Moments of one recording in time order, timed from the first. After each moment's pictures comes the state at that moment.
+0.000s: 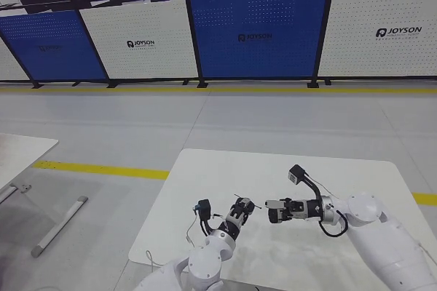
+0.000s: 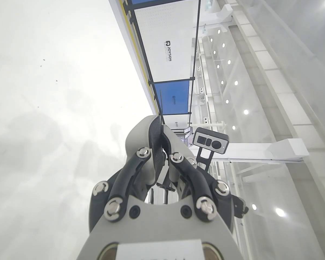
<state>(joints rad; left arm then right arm) 1.38 -1.09 -0.79 -1.85 -0.47 0.16 0.50 -0.80 -1.22 0.83 -1.04 0.46 -0.31 1.26</state>
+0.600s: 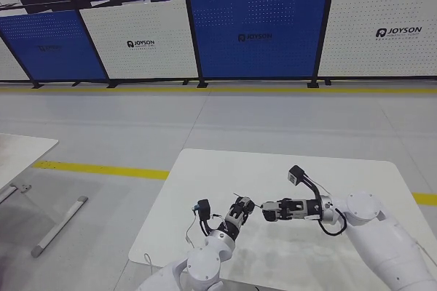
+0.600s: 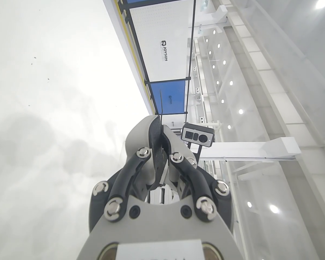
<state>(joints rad) 1.42 -1.11 -0.84 -1.86 -0.43 0.15 0.47 -0.77 -1.24 0.82 -0.97 0.49 -0.30 1.29</state>
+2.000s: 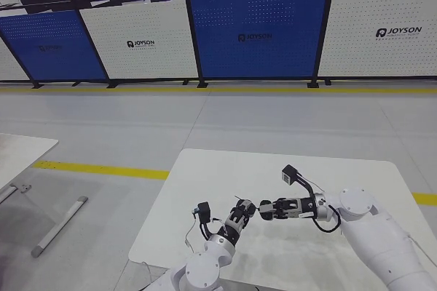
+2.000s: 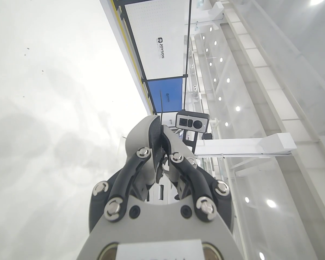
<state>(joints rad) 1.50 -1.16 -0.90 -1.90 -0.34 0.16 0.41 -0.73 -1.29 0.79 -0.91 0.46 -0.28 1.32</state>
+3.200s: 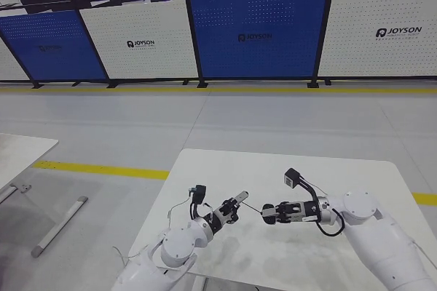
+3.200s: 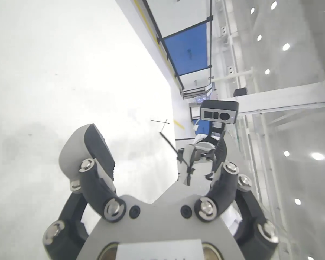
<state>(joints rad) 1.48 -1.09 -1.15 -1.78 -0.16 0.20 -0.21 -0.78 -1.26 0.85 -0.97 0.44 -0.26 1.34</state>
